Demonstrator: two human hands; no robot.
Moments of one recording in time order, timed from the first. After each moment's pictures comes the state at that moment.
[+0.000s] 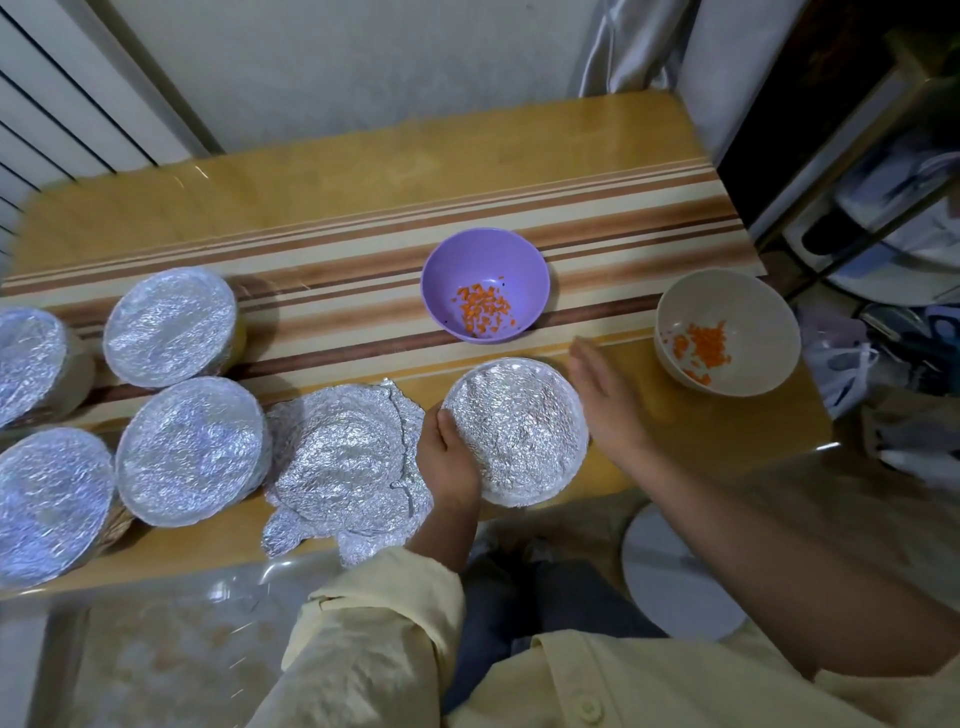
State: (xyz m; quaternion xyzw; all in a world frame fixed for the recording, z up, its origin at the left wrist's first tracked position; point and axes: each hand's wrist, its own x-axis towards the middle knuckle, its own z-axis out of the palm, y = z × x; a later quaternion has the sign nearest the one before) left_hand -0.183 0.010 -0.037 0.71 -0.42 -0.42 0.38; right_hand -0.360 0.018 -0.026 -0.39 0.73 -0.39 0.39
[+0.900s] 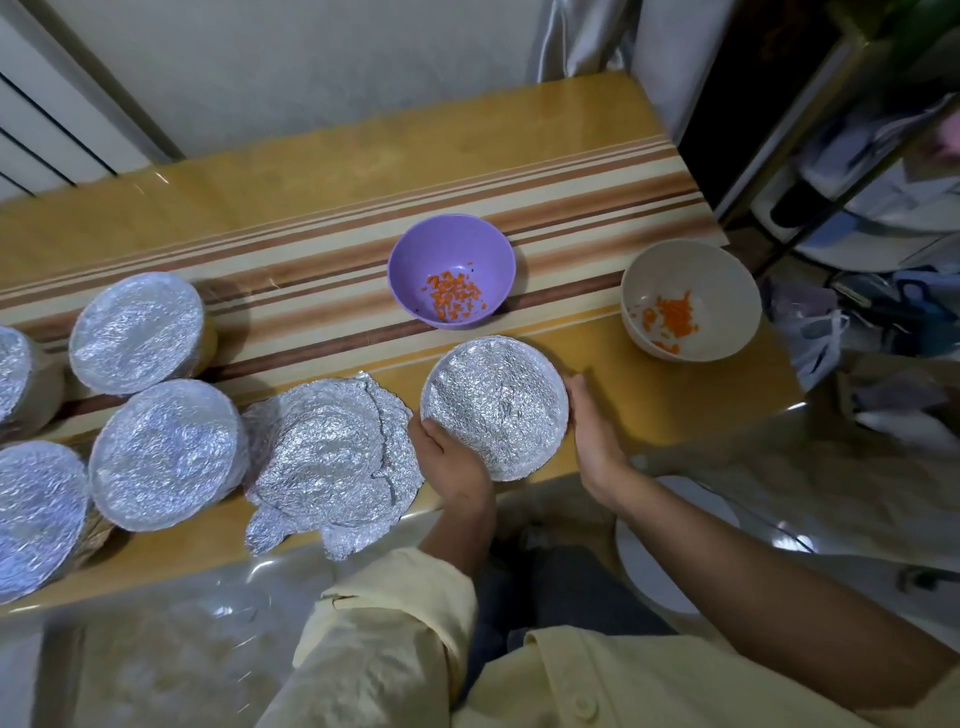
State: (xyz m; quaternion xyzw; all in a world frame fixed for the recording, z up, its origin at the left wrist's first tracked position) left_hand -0.209 0.038 -0.048 0.73 -0.33 -0.43 0.42; right_hand -0.338 0.070 -0.041 -0.12 0.71 -0.44 0.54
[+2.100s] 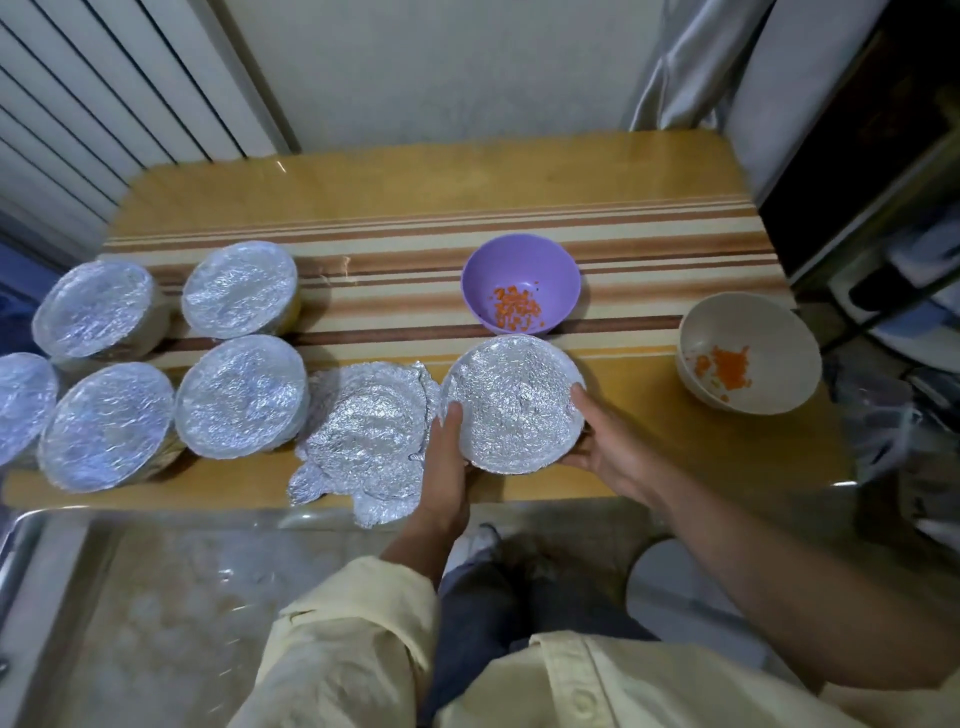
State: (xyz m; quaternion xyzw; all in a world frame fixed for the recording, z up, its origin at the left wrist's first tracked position) left_hand -0.155 0.045 -0.012 0.57 -0.25 -0.68 0.40; right_hand -0.345 0.052 -0.011 -0.19 0.56 -0.39 0.70
